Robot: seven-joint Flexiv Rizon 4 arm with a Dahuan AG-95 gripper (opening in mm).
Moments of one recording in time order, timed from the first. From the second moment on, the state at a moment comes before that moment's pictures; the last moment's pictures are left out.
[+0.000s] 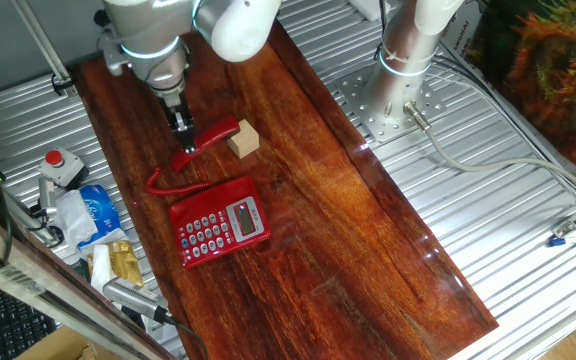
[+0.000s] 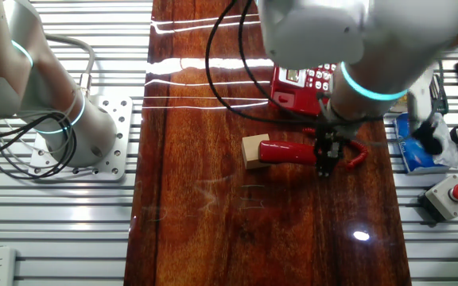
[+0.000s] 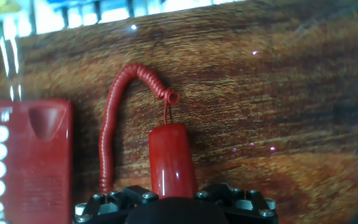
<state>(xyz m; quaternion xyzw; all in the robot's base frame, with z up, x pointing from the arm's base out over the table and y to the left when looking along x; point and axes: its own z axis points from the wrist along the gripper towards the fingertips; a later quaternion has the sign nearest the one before) 0.550 -0.069 0.087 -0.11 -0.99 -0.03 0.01</state>
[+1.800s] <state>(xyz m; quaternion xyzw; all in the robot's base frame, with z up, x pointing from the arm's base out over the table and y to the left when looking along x) 0.549 -0.065 0.067 -0.02 -1.00 -0.03 0.03</state>
